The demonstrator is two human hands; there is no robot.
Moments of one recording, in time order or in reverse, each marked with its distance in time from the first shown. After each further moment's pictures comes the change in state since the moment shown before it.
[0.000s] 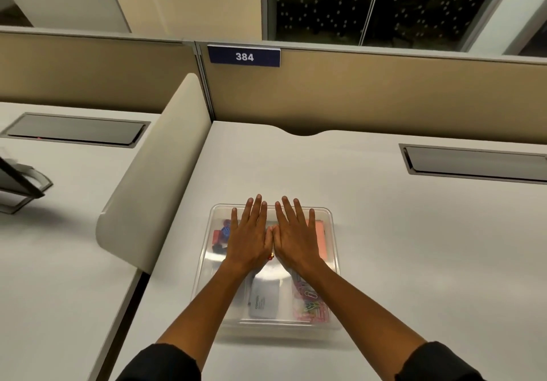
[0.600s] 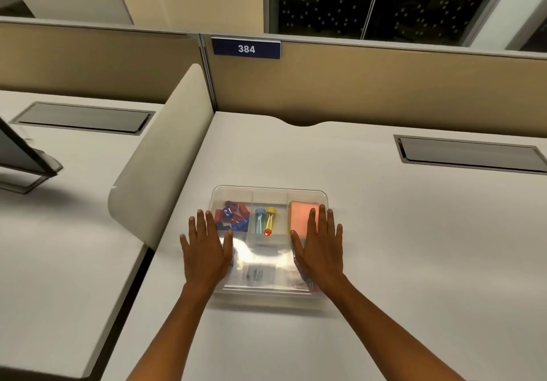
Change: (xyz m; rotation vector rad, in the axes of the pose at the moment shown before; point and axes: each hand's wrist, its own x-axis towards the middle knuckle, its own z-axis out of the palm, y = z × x) left_hand -0.100 -0.046 -0.013 -0.105 0.085 -0.353; right_hand -0.086 0.035 -0.001 0.026 0.050 0.197
